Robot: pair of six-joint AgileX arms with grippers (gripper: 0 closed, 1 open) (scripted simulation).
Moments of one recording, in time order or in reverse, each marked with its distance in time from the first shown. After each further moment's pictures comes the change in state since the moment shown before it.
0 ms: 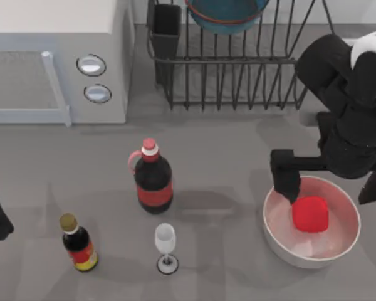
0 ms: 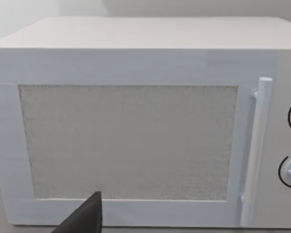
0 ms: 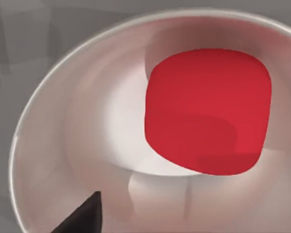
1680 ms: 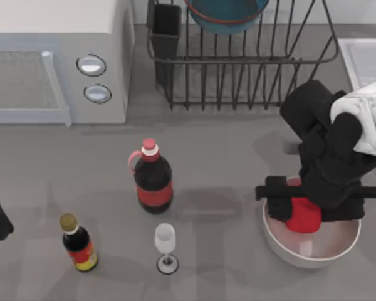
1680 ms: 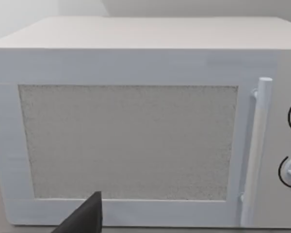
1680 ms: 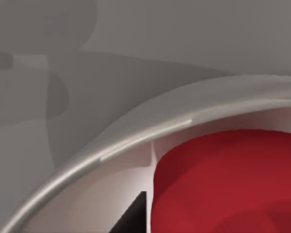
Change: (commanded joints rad) left arm 0.000 0.000 0.000 0.000 0.000 0.000; right arm 0.005 0.187 -0.231 0.412 0.002 0.008
